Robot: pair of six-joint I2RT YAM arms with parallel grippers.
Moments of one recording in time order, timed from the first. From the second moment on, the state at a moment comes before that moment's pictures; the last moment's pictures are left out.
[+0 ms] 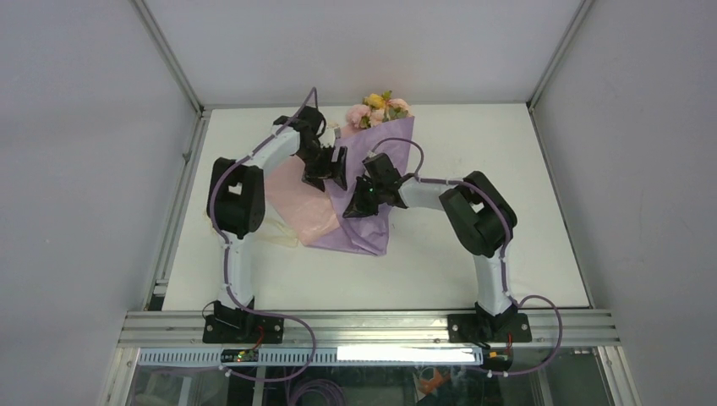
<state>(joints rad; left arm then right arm) -0.35 2.19 1.77 -0.89 0.43 -0.18 0.68 2.05 1.25 -0.11 -0.38 0.83</state>
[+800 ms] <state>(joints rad) 0.02 2.16 1.71 -0.97 0.13 -0.21 0.72 1.98 1.17 -0.06 -0.26 0.85</state>
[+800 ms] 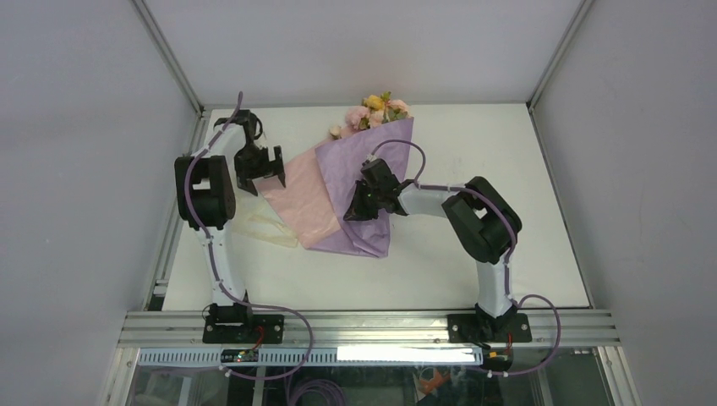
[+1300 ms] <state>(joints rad) 0.01 2.22 1.82 -1.05 0.30 -0.16 0.73 1.97 1.15 -0.06 -0.24 0.84</state>
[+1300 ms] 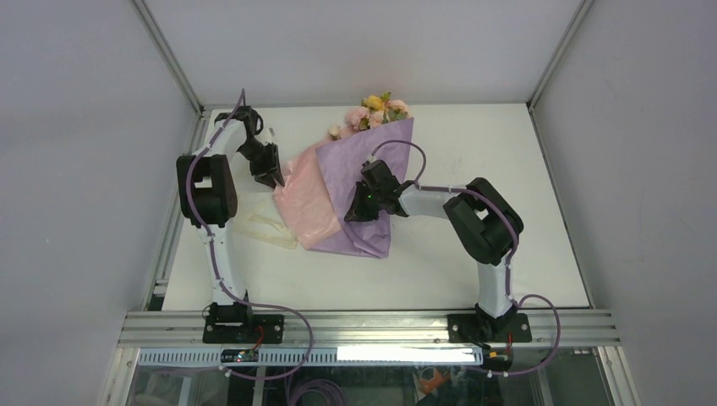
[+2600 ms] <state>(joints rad) -0.44 2.30 2.11 -0.86 0.72 -0.32 0.73 1.87 0.87 0.32 -0.19 1.07</state>
